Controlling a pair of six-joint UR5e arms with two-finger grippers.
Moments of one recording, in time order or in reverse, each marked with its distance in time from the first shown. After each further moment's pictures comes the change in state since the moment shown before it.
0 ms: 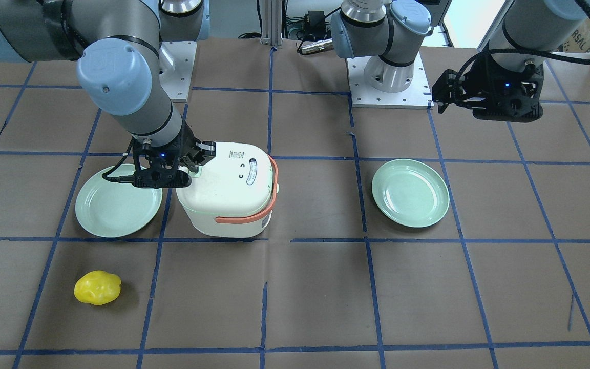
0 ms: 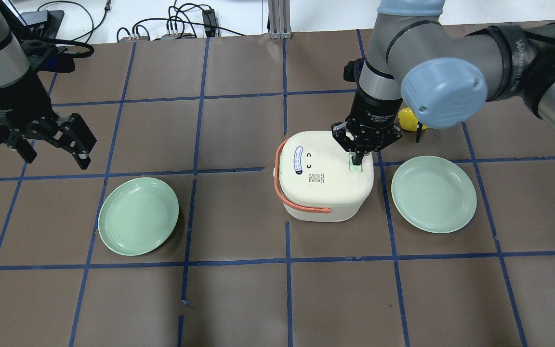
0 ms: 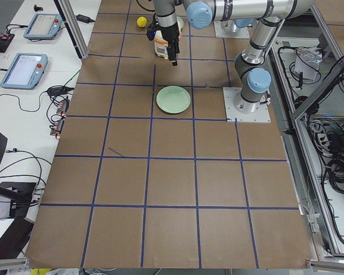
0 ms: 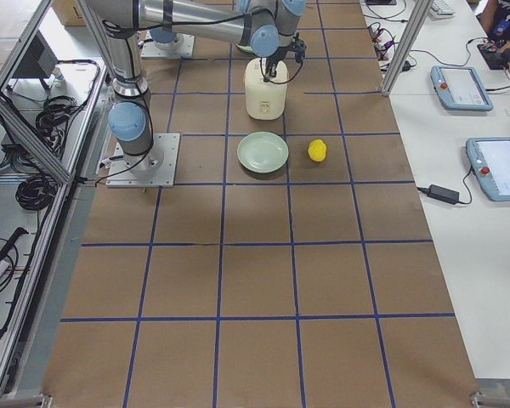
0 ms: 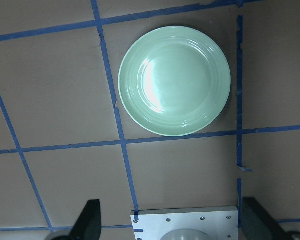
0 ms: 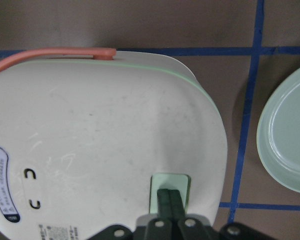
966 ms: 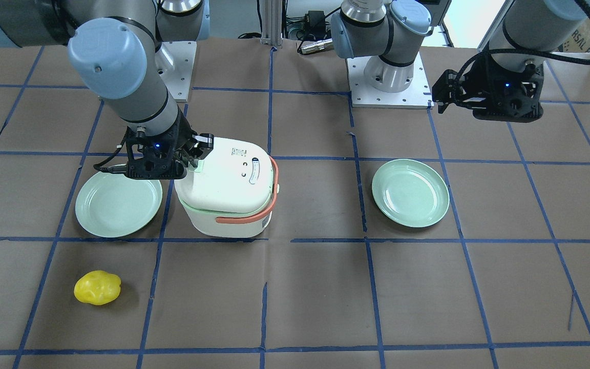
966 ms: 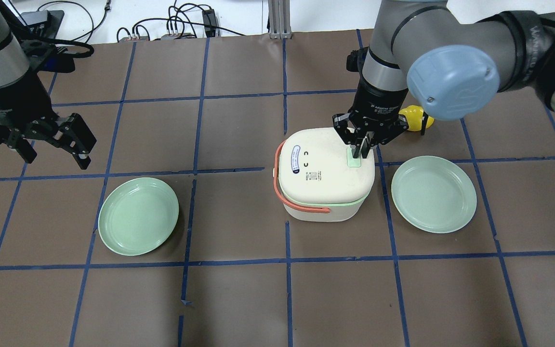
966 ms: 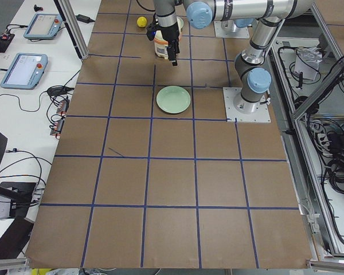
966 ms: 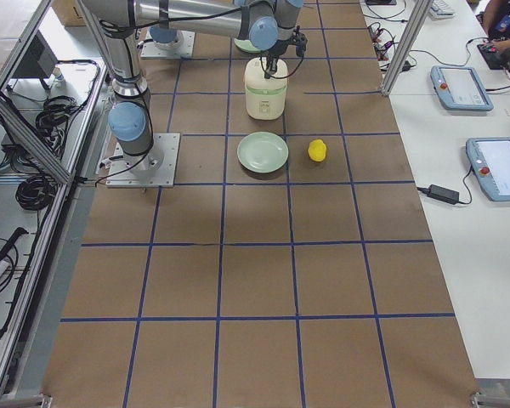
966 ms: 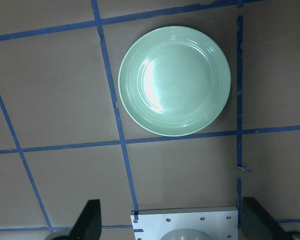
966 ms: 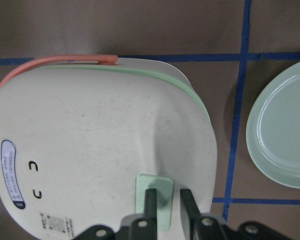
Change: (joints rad) left arm 0.000 0.000 0.000 0.000 0.000 0.000; right arm -0.001 -0.032 -0.057 0.045 -0.016 0.013
